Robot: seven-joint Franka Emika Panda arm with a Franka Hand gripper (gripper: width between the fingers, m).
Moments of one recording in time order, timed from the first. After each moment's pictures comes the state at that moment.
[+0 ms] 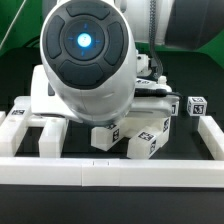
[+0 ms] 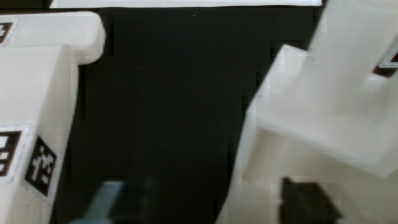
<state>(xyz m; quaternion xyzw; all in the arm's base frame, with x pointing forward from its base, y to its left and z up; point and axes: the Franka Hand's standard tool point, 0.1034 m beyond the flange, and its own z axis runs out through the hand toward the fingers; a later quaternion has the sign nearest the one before) 0.545 -0.031 0.037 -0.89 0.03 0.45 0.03</state>
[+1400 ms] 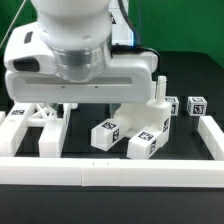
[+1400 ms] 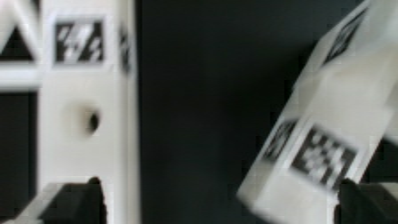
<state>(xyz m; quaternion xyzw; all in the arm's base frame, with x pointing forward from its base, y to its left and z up) 0.579 -0.073 0.052 -0.98 0.00 0.17 0.01</state>
